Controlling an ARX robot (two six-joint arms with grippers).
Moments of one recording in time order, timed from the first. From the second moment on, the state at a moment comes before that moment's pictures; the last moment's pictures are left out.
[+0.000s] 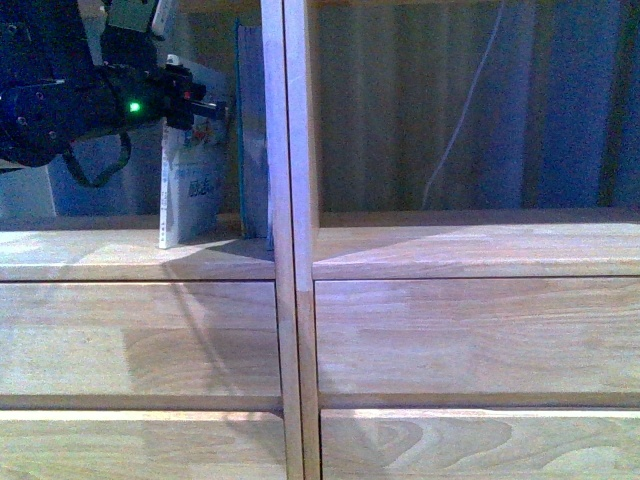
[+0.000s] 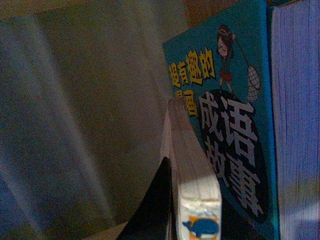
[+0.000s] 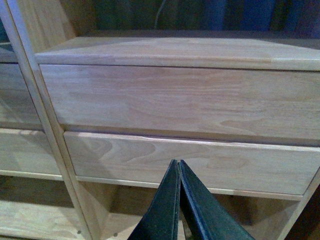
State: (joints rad) left arm -0.11 2.17 1.91 0.55 0.29 0.22; right arm 0.00 0.34 0.05 0.28 0.00 0.01
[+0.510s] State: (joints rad) left arm -0.16 2.24 1.98 0.55 0.17 0.22; right arm 0.00 0.19 0.01 0.19 0.00 0.01
